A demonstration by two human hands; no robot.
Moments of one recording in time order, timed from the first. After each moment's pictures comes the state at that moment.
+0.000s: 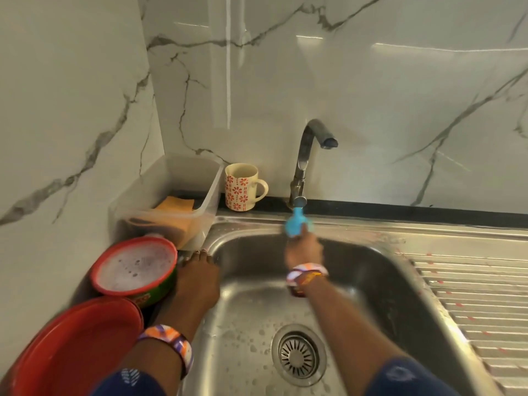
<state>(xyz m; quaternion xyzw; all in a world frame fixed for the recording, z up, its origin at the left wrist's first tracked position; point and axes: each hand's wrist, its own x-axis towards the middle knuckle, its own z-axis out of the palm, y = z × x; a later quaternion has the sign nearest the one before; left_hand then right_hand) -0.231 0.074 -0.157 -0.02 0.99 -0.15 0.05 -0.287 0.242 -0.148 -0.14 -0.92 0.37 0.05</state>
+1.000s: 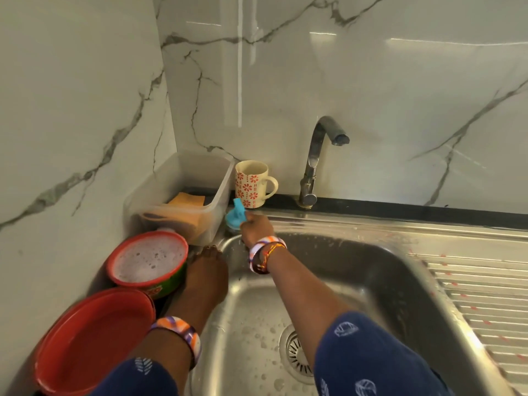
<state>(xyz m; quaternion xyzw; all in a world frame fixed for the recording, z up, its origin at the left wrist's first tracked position) -0.233 0.070 -0.164 -0.05 0.99 -0.12 0.08 -0.309 0.157 -0.134 0.01 -0.88 0.46 -0.08</state>
